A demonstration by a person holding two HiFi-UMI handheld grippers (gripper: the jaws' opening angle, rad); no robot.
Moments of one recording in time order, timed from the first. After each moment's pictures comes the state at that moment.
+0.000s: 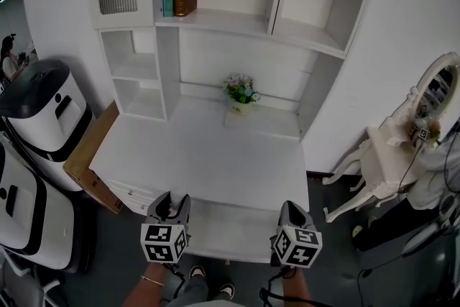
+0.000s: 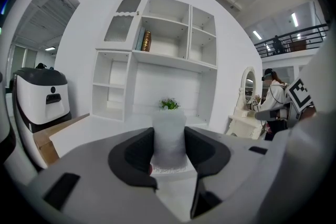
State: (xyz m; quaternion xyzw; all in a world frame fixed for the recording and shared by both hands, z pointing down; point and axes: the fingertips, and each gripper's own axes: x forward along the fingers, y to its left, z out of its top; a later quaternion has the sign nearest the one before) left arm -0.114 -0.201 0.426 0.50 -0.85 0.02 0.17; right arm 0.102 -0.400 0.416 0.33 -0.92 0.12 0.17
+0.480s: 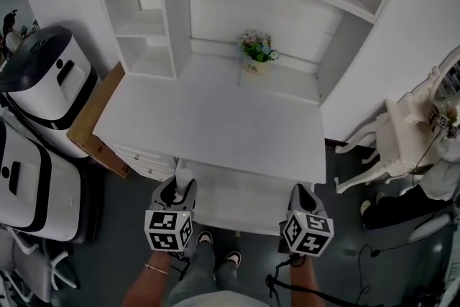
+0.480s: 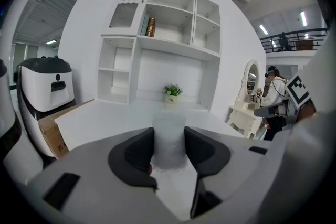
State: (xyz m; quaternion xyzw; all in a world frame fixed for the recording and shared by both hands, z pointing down) left arm -0.103 -0.176 0.481 0.48 -0.85 0.04 0.22; right arm 0.105 -0.385 0.464 0.32 -0.91 0.14 0.22
